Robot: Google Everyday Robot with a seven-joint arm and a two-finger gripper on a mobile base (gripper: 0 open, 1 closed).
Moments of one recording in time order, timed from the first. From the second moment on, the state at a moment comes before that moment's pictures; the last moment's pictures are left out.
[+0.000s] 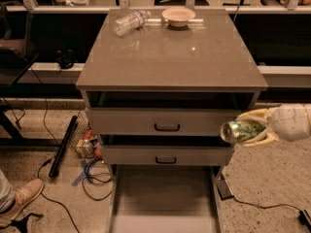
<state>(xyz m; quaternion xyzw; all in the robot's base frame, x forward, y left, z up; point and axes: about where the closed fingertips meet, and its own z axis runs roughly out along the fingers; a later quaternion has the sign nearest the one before) 0.508 -0.254 0.752 -0.68 0.54 0.18 0.46</state>
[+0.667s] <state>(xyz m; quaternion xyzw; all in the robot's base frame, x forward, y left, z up) 0.537 -0.271 0.844 -0.66 0.55 0.18 0.49</state>
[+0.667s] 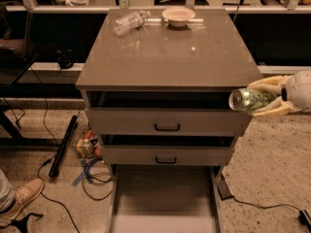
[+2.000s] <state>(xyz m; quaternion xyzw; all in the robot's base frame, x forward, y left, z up) 0.628 -0.210 0.925 -0.61 0.55 0.16 0.55</state>
